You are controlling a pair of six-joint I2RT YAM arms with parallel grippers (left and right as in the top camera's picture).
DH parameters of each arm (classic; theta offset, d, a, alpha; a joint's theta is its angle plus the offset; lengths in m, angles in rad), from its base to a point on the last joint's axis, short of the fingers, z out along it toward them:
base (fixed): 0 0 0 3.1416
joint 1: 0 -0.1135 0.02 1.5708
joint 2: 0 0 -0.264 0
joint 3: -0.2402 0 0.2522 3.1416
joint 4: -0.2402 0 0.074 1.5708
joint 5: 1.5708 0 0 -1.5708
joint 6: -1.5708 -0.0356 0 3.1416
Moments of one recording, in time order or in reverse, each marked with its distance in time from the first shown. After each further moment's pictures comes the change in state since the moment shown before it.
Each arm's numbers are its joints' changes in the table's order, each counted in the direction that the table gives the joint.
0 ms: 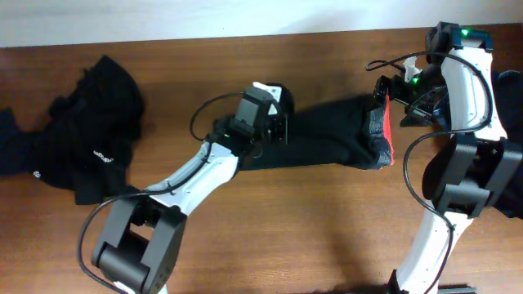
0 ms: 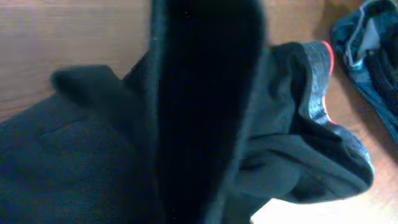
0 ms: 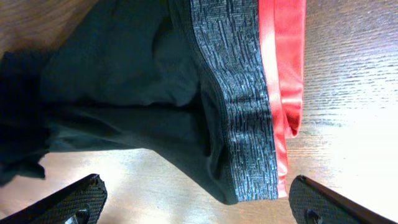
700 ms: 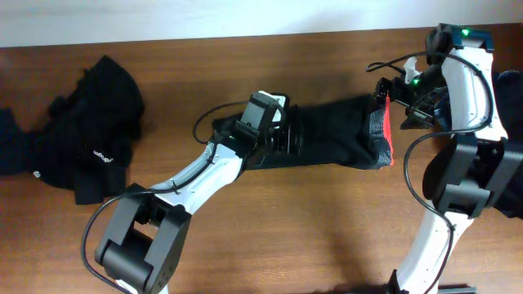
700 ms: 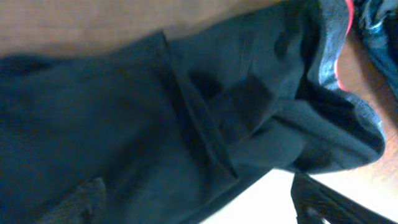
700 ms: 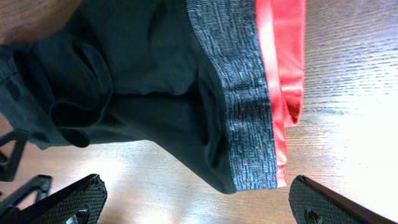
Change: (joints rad) left arm 0.017 0.014 -0.001 -0.097 0.024 0.007; right arm 0.012 0.000 0.000 -0.034 -0.004 0.000
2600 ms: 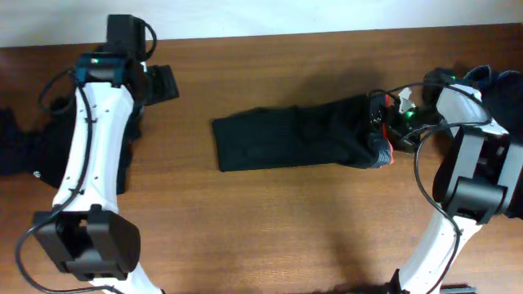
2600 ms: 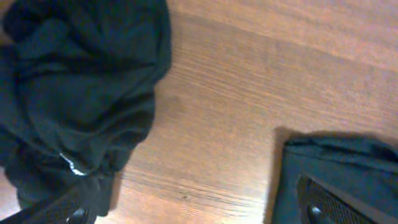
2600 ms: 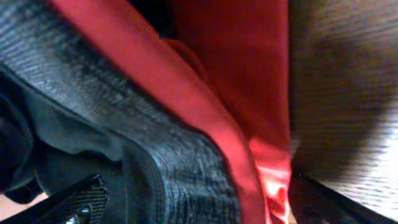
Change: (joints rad) left arm -0.525 0.001 -0.668 -0.986 -0.378 -0.090; right arm 0.070 -0.030 0.505 0.527 -0.171 0.032
